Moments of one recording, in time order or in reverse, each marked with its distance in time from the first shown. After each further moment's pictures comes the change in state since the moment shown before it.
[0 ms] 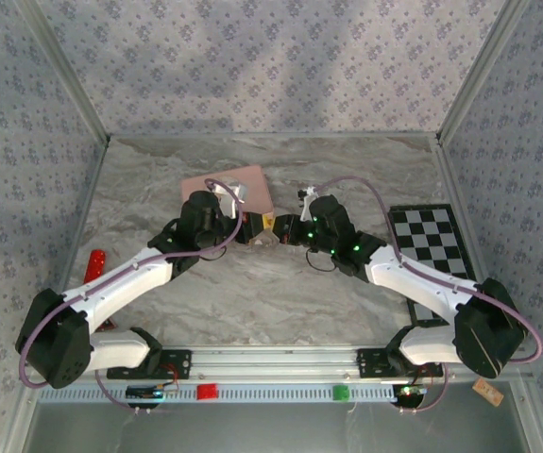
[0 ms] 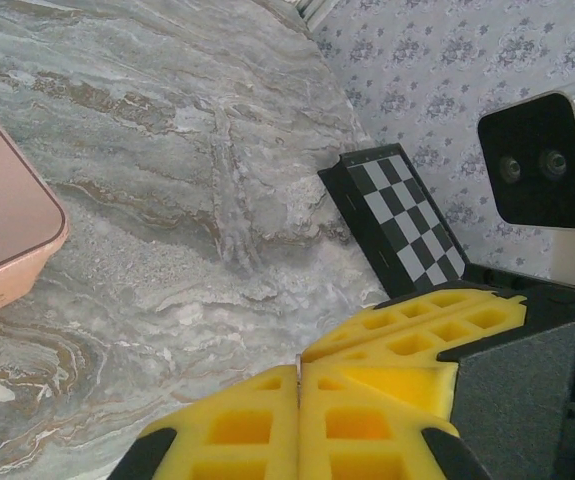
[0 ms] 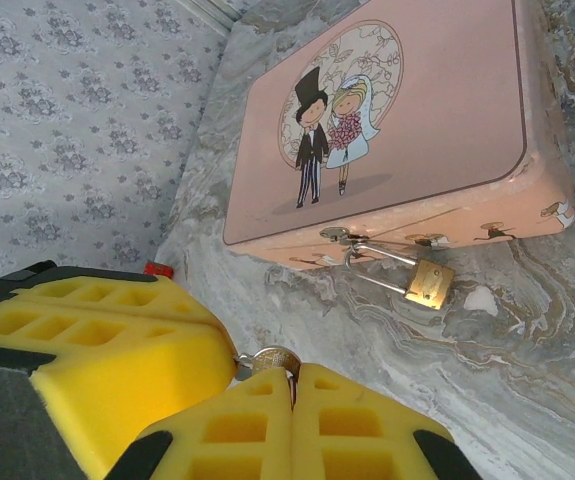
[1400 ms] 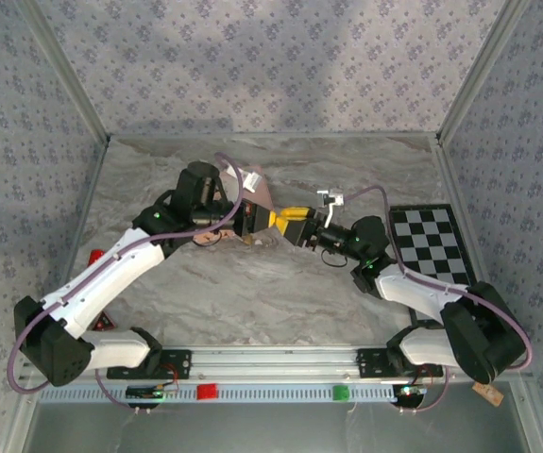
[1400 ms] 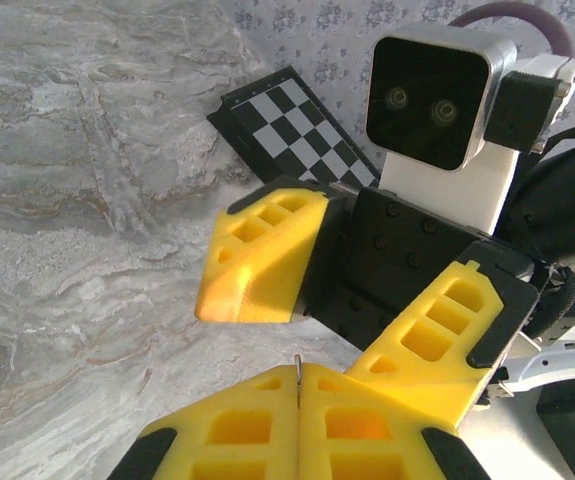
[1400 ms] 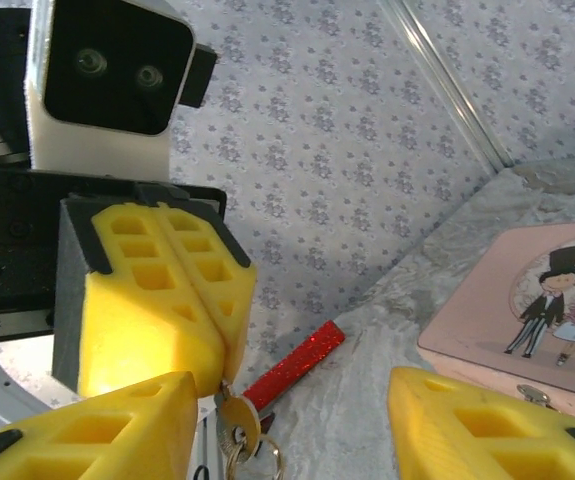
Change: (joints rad) left arm -0.018 0.010 0.374 -0.471 0.217 0.203; right arm -0.164 -0.025 -0.337 0.955 -0.444 -0.061
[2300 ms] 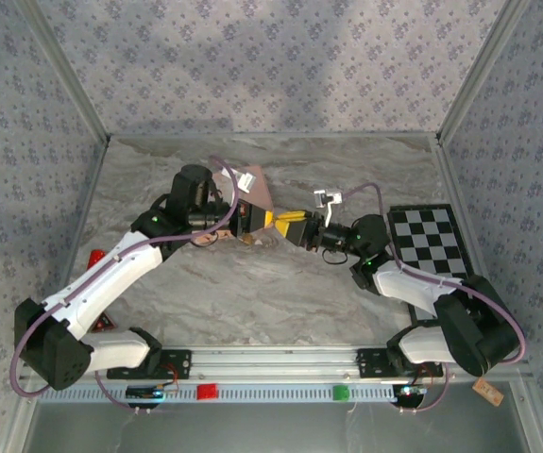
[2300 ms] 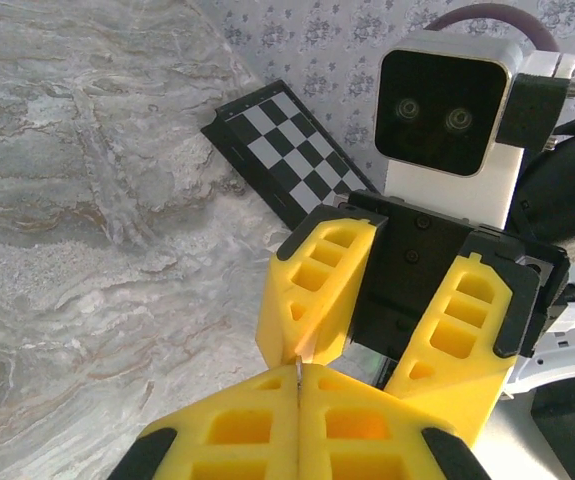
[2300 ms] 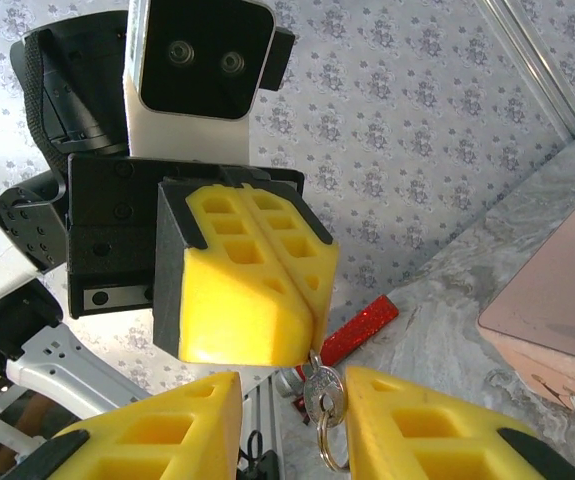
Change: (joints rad) left arm 0.053 -0.017 -0.084 0.104 0.066 0.000; right arm -0.026 0.047 0.014 0.080 -0.150 0.084
